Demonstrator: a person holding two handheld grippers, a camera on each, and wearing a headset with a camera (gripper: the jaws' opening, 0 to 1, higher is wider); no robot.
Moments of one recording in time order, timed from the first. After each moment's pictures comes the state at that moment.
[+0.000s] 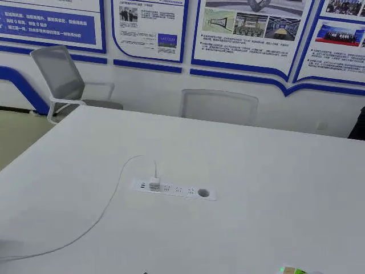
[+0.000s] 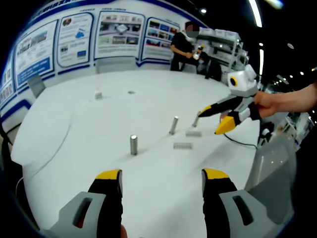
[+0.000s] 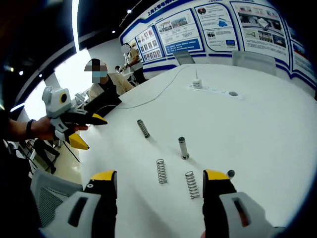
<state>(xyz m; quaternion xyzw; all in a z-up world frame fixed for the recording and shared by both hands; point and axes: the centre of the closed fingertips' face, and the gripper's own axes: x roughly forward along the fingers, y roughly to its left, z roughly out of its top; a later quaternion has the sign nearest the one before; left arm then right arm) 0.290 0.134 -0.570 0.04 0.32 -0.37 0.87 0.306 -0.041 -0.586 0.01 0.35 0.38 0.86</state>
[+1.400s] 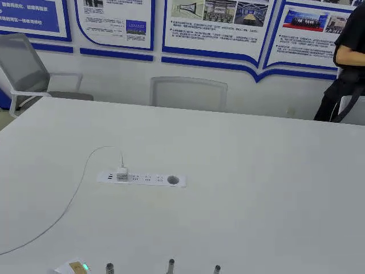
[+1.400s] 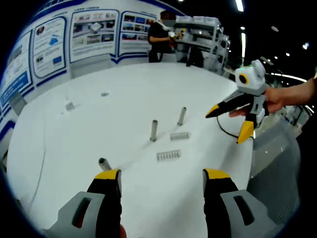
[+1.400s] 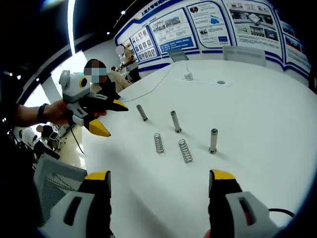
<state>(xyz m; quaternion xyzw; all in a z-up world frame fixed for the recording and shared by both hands) 0.306 0.065 -0.585 0.10 0.33 -0.45 0.83 0.258 -0.083 -0.596 0.03 0.36 0.36 0.86</state>
